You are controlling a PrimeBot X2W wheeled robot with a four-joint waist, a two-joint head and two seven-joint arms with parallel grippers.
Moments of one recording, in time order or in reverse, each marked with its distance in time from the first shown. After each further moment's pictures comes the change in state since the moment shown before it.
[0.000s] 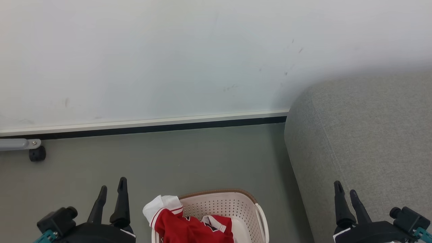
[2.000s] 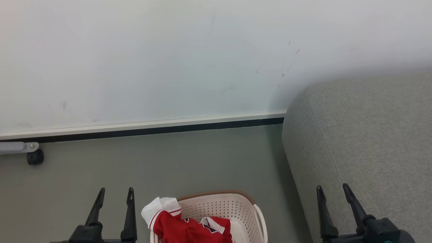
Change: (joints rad) left arm 0.072 0.031 -0.044 -0.039 0.585 0.077 -0.154; right arm 0.057 -0.045 0.123 -0.087 -0.584 -0.100 -0.154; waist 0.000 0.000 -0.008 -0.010
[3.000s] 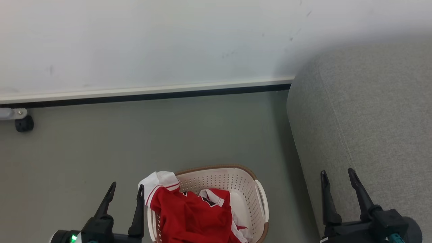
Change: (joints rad) left arm -0.041 0.004 -0.026 0.041 0.049 -0.051 0.000; right arm -0.008 0.008 -0.031 -0.070 -0.028 0.000 -0.003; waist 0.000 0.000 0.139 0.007
